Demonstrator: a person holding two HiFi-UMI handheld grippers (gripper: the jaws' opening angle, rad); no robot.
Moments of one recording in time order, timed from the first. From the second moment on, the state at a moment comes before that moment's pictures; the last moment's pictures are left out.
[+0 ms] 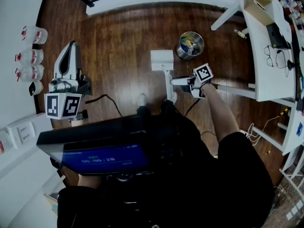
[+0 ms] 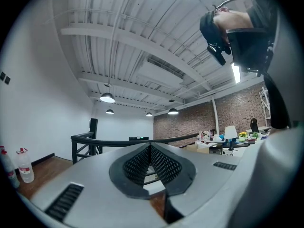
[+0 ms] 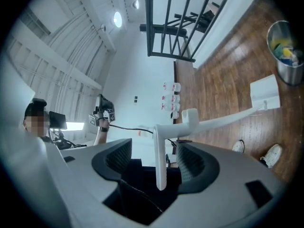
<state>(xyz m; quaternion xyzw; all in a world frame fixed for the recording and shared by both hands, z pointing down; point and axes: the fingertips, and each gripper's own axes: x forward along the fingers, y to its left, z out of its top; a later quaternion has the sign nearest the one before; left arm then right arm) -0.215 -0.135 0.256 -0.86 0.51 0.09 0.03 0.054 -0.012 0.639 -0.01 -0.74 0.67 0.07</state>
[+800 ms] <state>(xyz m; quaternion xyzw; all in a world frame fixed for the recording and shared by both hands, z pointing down) -0.201 -0.140 0.265 -0.89 0.44 0.09 0.03 0.122 -0.019 0.543 0.20 -0.83 0.51 -0.02</state>
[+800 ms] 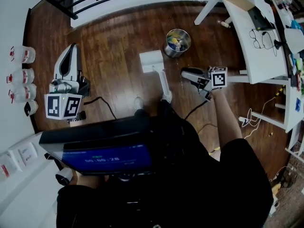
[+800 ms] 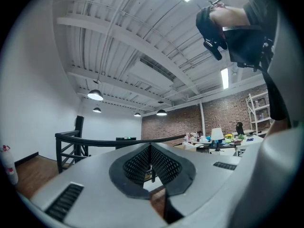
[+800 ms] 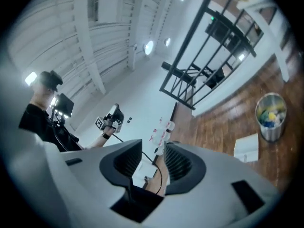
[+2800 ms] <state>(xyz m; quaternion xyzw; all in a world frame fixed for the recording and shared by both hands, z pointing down) -0.193 0.048 0.223 -0.91 0.39 0.10 0.03 -0.004 0.110 0.288 0.31 -0.95 0.08 0.04</state>
